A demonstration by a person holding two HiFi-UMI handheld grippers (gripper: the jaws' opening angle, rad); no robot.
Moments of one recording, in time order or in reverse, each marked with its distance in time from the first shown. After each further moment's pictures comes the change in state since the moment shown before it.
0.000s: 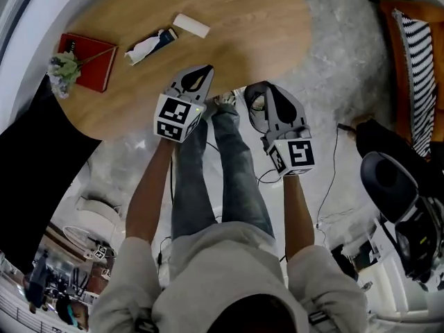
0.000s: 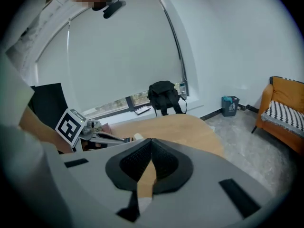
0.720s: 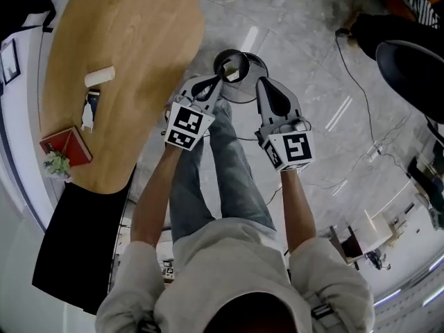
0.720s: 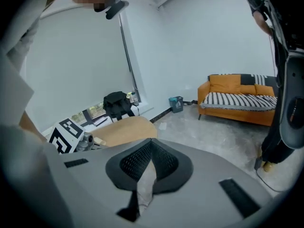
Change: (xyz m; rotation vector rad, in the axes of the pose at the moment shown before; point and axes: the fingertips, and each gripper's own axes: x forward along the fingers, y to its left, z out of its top) left arm 0.102 -0.237 -0.053 0.386 0.262 -0.537; right arm -0.162 -0.115 -0.078 0.308 -0.111 -0.469
